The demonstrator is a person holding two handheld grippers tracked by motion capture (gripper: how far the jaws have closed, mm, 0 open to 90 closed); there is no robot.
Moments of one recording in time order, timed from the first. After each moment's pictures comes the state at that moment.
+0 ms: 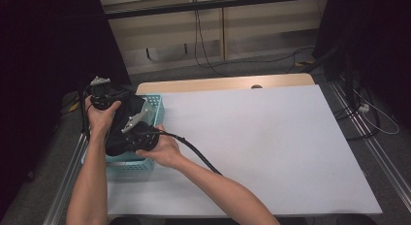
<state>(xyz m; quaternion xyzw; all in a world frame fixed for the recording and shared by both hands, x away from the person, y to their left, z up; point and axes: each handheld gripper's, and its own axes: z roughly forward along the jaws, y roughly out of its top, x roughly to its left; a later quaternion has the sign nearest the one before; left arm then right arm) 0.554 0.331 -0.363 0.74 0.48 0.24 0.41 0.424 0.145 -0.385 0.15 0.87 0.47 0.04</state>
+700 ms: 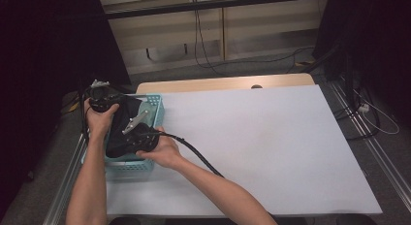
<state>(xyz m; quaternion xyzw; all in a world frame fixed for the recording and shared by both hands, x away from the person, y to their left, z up) 0.557 0.343 -0.374 0.74 0.50 0.25 0.37 0.428 0.149 -0.397 0.15 0.87 0.46 0.03</state>
